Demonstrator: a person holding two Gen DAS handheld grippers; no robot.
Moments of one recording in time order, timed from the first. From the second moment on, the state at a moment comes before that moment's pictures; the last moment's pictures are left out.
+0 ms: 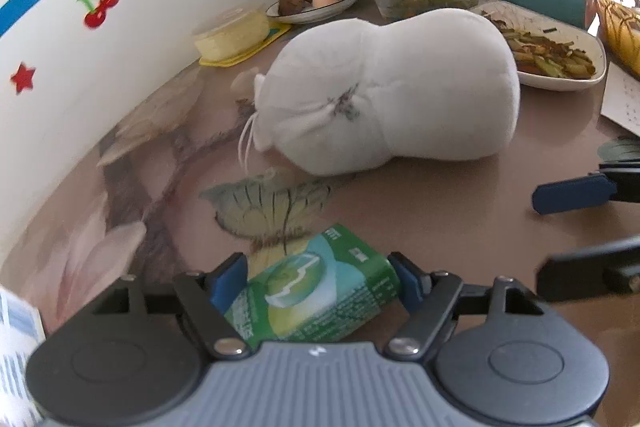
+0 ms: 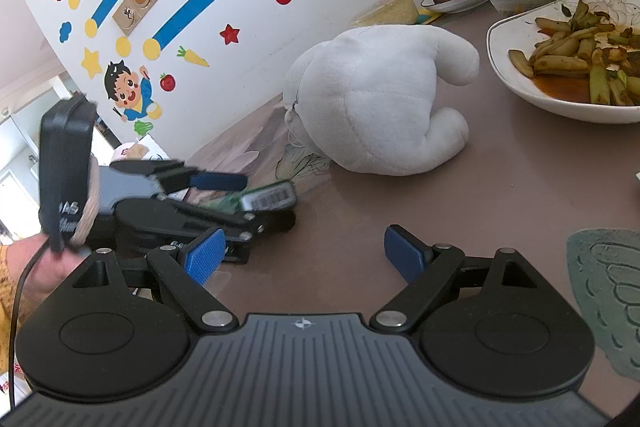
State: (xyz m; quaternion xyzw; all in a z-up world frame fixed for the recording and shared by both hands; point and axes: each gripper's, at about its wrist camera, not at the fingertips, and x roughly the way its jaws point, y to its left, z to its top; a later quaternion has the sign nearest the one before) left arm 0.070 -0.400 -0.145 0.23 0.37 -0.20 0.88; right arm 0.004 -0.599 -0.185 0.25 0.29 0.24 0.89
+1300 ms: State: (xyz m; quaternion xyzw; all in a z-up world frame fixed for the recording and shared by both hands) left arm 0.030 -0.346 -0.163 0.10 0.35 -0.05 0.93; right arm 0.001 -0.601 -0.188 0.25 0.29 0.24 0.89
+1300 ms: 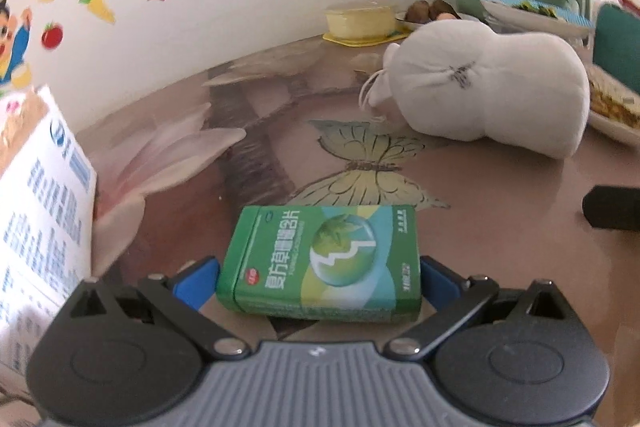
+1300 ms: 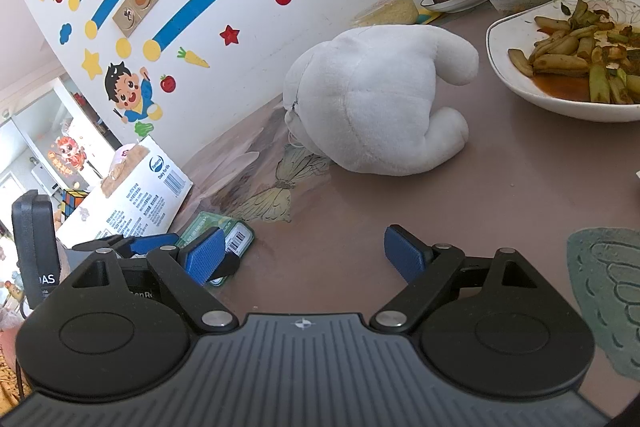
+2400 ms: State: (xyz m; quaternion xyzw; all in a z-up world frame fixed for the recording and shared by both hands) left arm 0.043 -0.347 -0.164 0.01 0.39 0.01 0.92; right arm 0.000 -0.603 -0.188 0.26 0.29 0.25 0.89
